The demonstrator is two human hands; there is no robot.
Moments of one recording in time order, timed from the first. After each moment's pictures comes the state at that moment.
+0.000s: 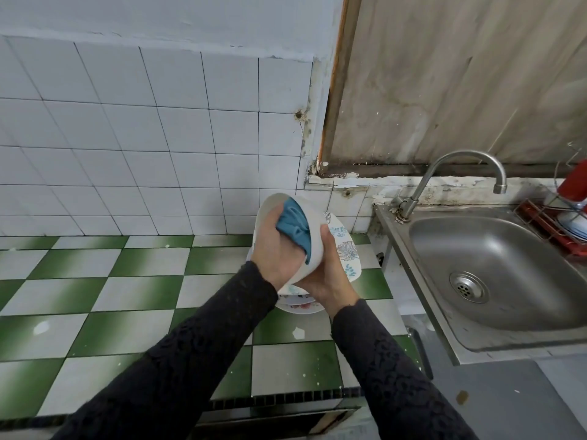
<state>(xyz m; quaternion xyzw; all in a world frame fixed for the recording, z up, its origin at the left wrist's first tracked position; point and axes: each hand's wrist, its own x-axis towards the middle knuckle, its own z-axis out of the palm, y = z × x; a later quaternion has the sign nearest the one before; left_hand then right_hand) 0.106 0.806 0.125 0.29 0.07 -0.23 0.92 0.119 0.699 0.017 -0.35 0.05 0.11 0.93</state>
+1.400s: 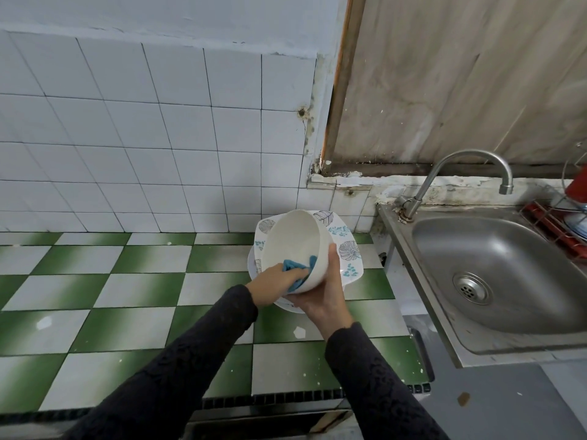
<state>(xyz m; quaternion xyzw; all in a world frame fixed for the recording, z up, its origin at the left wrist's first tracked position) 0.109 0.833 0.046 0.75 -0.10 -0.28 0.59 0.087 0.714 0.008 -0.24 0.18 0.08 0.95</state>
